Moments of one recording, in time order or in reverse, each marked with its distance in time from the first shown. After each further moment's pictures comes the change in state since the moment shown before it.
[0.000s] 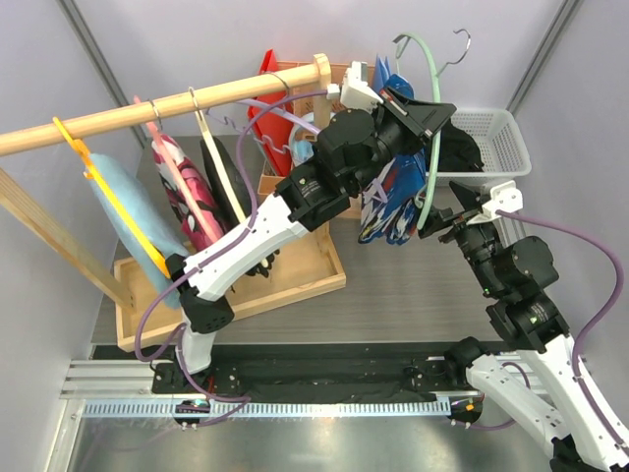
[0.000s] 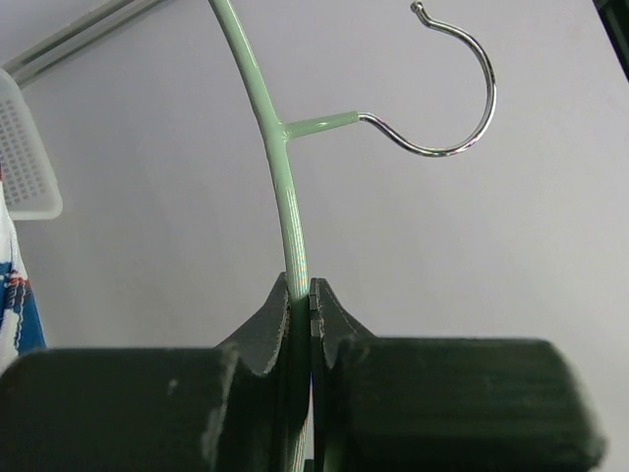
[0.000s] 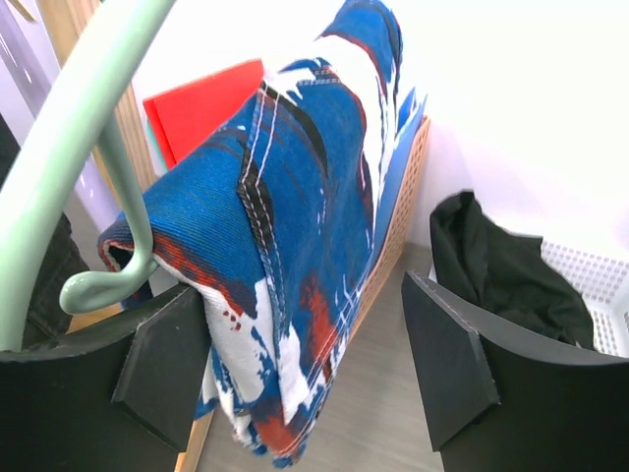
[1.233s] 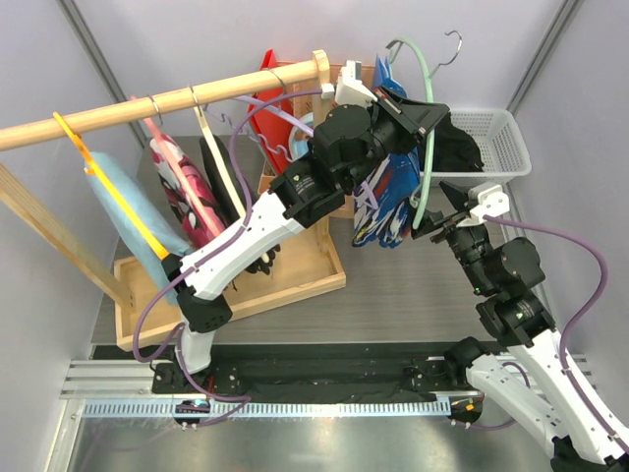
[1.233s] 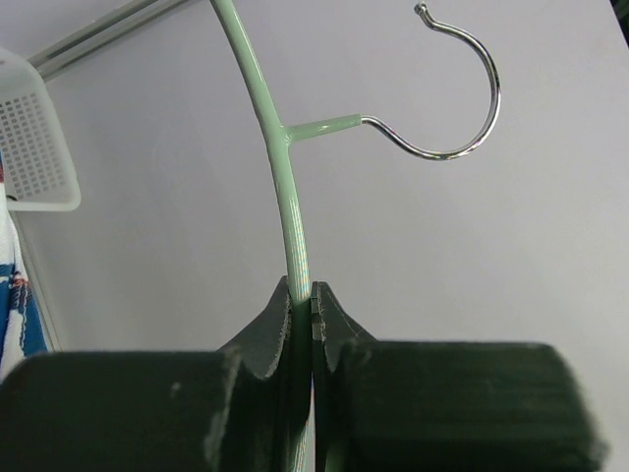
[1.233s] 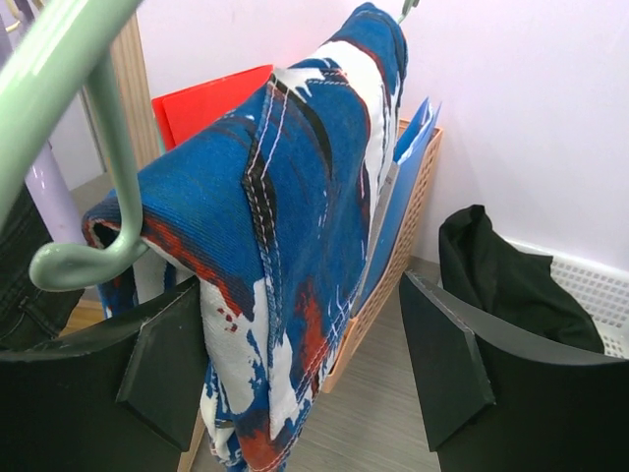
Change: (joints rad) left arm 0.021 -0.009 0.006 -0.057 0.013 -0.034; right arm 0.005 0.006 -0.093 0.139 -0.032 -0.033
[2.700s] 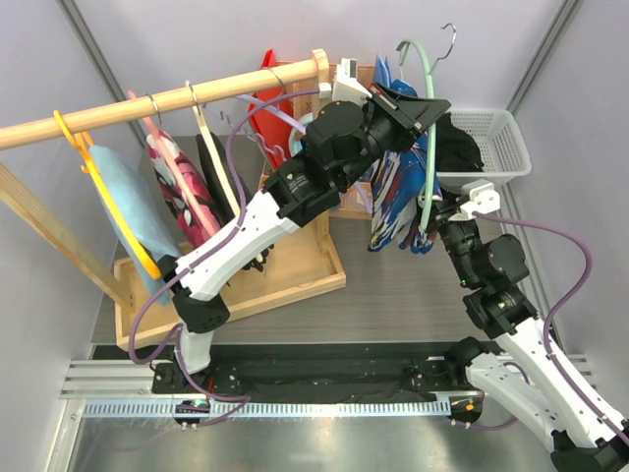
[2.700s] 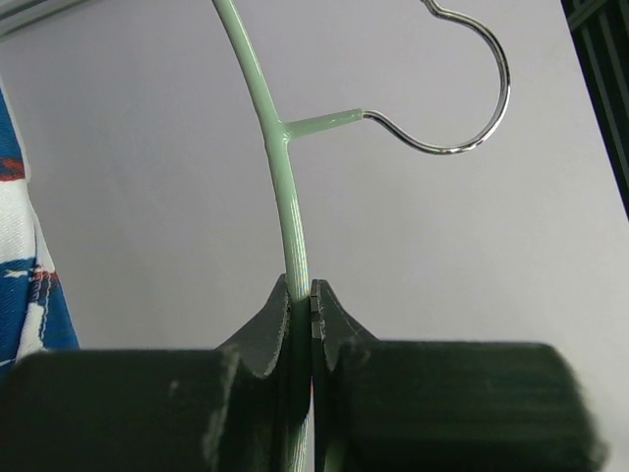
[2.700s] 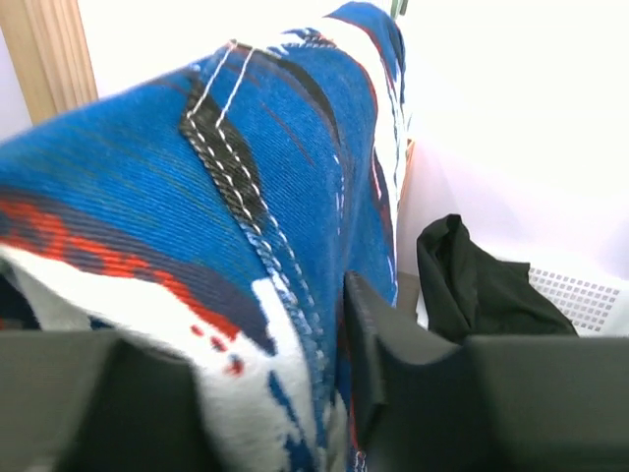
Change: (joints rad) left arm 0.006 -0.013 0.014 -0.009 0.045 -0.081; right arm 0.000 0.050 -0.090 0.210 0.076 -0.026
